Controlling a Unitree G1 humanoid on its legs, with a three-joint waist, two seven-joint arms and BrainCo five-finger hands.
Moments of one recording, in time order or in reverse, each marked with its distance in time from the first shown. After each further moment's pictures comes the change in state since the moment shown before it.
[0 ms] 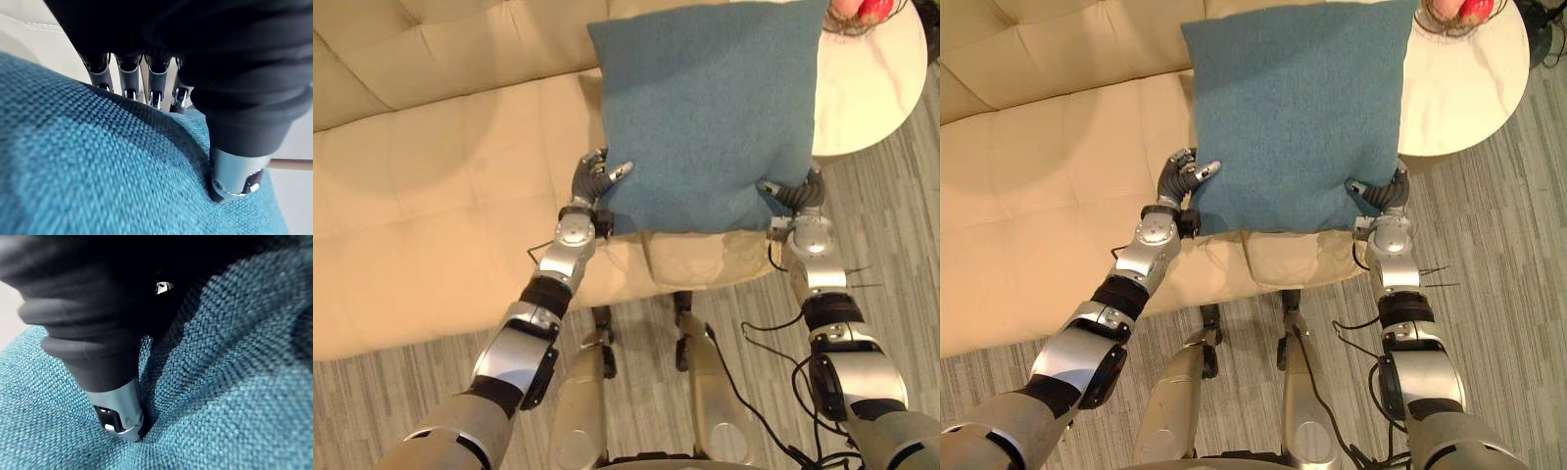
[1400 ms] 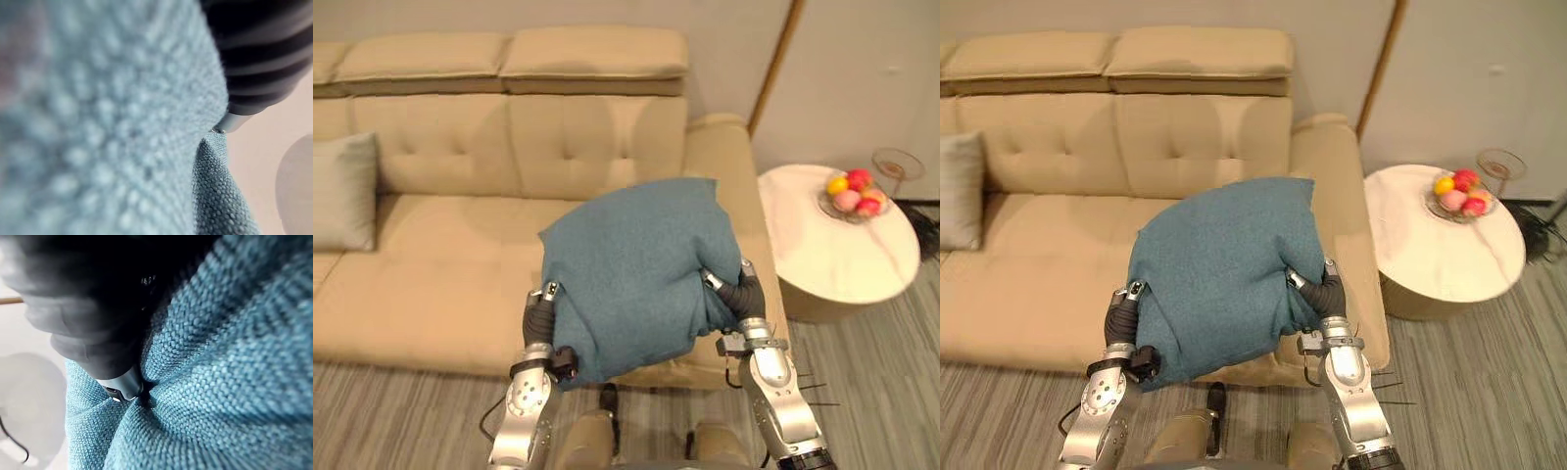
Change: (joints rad) left arm 1.088 -0.147 0.106 -0.859 0.037 -0.055 0.001; right arm 0.792 0.231 0.191 -0.743 -0.033 -0.133 0.126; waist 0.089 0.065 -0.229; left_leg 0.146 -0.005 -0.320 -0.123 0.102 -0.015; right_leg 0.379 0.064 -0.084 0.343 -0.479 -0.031
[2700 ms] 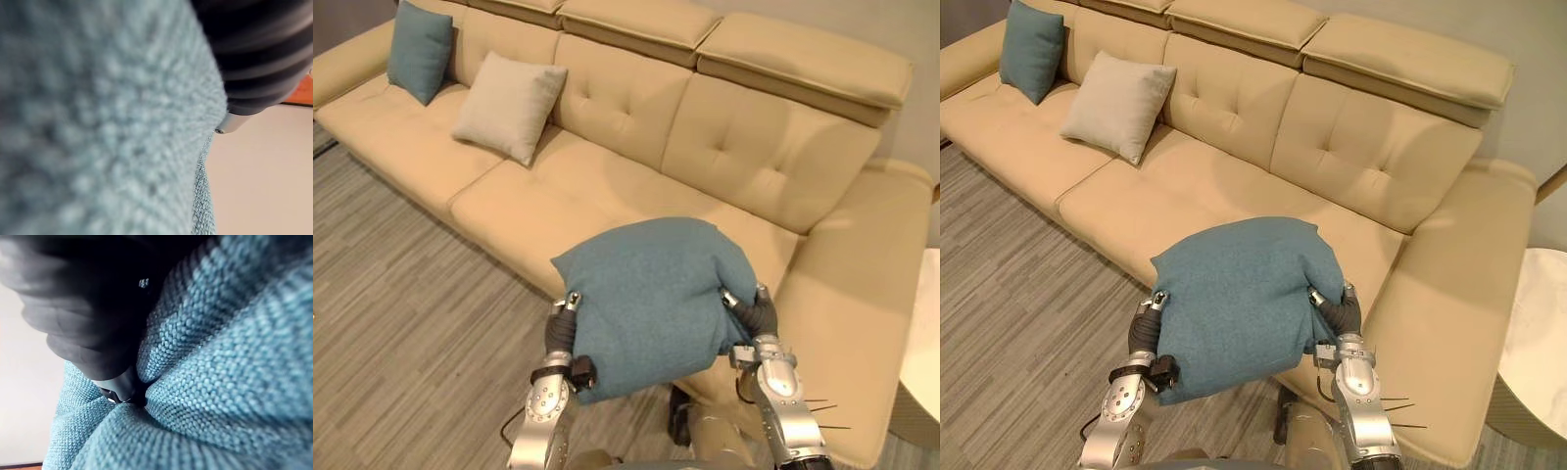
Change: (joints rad) left arm -0.020 -0.041 -0.078 0.098 0.013 0.029 -0.054; right arm 0.073 0.047 -0.157 0.126 -0.055 0.056 -0.008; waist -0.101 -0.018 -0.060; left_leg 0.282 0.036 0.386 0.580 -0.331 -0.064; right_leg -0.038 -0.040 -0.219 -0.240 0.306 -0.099
